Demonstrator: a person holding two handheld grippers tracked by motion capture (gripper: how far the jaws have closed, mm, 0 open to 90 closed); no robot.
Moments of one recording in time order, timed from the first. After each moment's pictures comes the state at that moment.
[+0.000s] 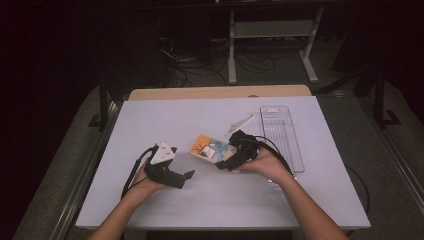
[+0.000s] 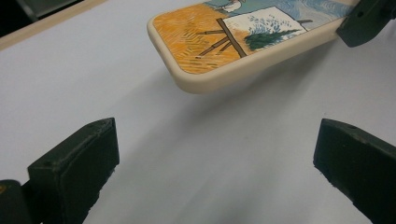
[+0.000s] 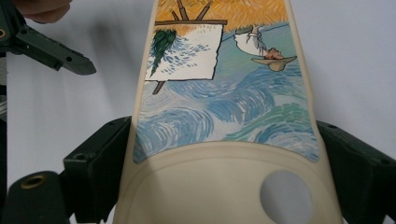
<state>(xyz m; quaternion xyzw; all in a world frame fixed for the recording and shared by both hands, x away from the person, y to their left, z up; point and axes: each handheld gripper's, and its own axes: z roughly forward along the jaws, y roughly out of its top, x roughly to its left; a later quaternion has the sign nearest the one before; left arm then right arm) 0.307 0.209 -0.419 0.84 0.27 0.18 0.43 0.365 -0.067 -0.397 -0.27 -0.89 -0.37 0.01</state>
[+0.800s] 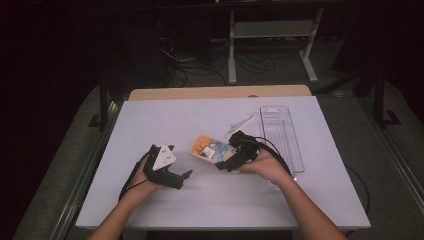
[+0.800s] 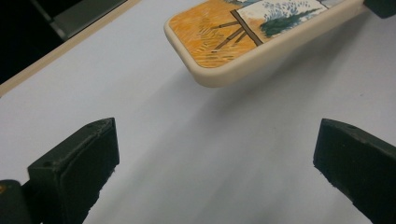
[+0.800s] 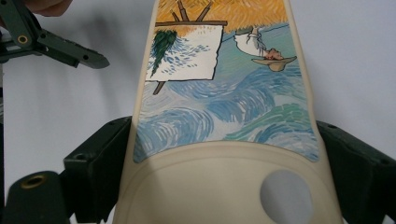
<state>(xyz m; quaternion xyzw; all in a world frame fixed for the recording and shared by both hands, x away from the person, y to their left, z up) 0.305 0.210 -0.425 0.85 0.24 0.25 0.40 0.364 -0.067 -0.398 -0.27 -0.89 -0.36 0.01</state>
